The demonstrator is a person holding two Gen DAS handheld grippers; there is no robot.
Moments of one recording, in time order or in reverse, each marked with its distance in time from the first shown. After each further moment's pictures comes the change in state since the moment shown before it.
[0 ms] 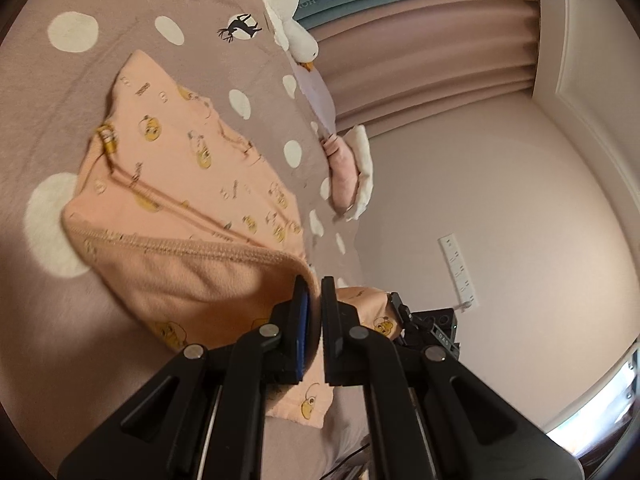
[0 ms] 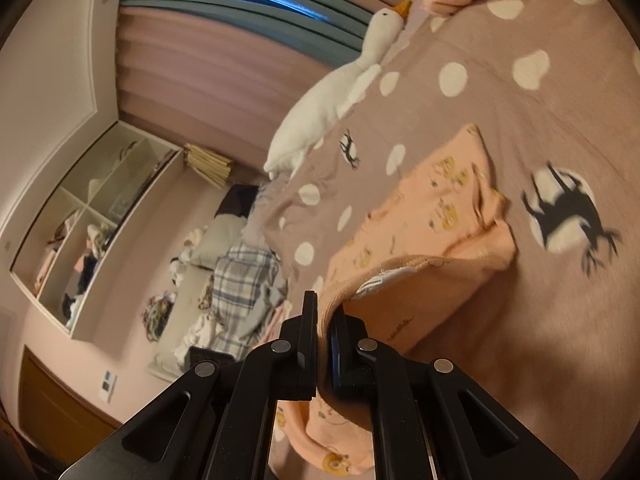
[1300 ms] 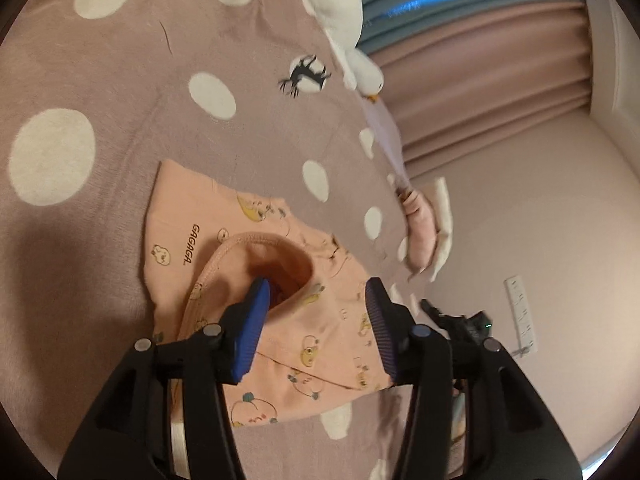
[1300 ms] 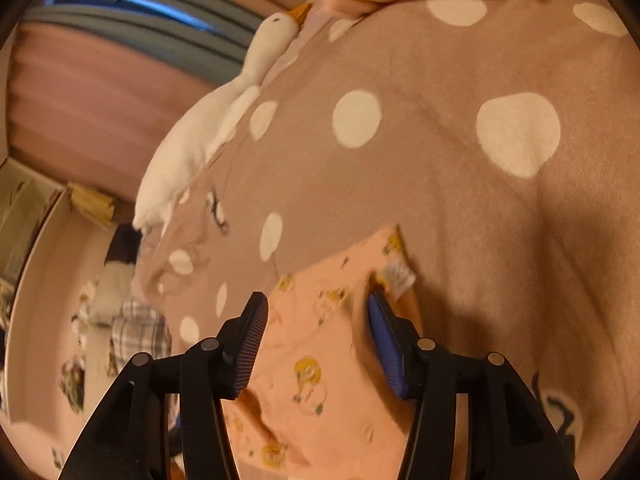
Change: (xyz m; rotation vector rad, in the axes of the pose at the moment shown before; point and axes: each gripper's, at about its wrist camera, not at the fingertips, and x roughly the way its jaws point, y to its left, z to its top) left arm 0.049 0.054 0.128 0.006 -0.037 0.257; right arm 0.066 -0.070 0.098 0.132 0.001 -0.401
